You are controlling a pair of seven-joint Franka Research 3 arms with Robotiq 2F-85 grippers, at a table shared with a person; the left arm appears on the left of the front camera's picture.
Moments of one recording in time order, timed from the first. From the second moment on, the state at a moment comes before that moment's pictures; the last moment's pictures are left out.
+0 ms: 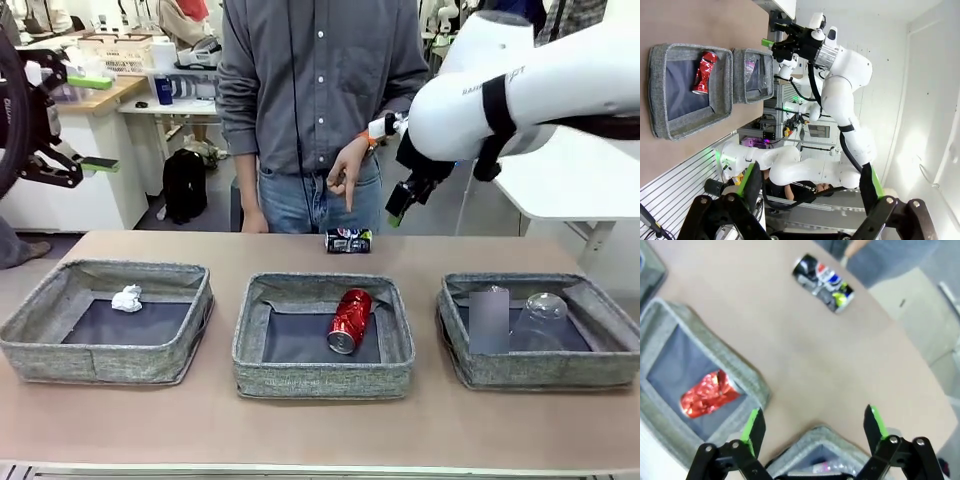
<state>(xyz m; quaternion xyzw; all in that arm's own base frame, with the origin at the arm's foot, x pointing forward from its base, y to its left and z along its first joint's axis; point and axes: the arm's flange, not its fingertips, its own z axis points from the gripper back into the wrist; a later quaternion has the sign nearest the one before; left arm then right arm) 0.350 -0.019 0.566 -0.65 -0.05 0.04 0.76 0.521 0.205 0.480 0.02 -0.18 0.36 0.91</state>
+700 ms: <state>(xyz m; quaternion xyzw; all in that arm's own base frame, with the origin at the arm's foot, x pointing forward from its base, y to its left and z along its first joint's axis) 0.350 -0.019 0.566 -0.65 -0.05 0.04 0.76 0.560 0.200 0.456 0.05 -0.21 0.42 0.88</state>
